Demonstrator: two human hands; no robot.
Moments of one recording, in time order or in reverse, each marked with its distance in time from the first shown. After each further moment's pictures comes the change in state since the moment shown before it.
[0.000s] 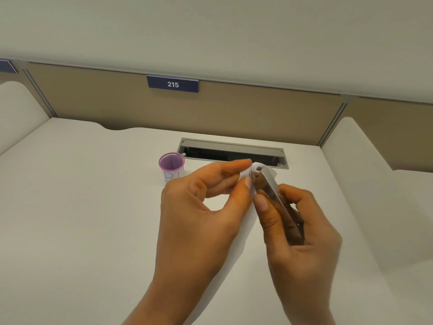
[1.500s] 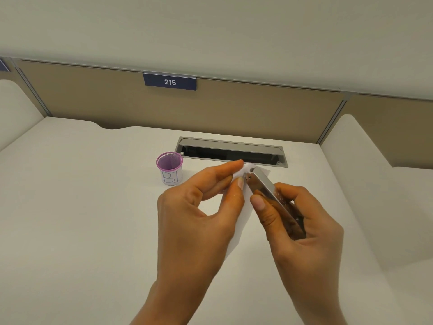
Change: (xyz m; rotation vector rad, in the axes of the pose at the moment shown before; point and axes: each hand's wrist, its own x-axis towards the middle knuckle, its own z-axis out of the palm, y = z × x) left_hand 0.003 -0.012 0.006 0.028 0.081 -0.026; right_hand 0.013 0.002 -0.003 -0.038 -0.080 0.021
